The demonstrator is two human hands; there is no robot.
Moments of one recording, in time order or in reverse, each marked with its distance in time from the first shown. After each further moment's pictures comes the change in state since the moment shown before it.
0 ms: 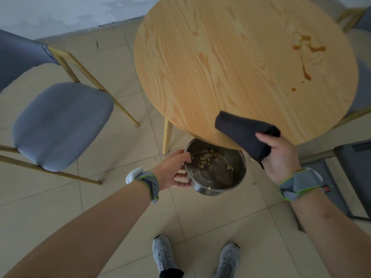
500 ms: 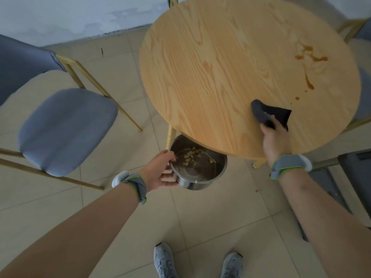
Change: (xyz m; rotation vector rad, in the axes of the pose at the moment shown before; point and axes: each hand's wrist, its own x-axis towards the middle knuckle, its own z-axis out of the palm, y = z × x) left_hand -0.001 0.011 -0.049 -0.111 0.111 0.040; right_hand 0.072 0.002 0.003 -0.626 0.197 -0.246
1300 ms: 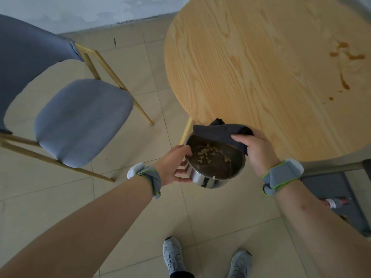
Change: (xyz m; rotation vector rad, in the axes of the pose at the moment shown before) left_hand 0.001 0.009 -0.031 -0.017 -0.067 -0.037; right_hand -0.080 -0.053 0.087 0.288 -0.425 -0.004
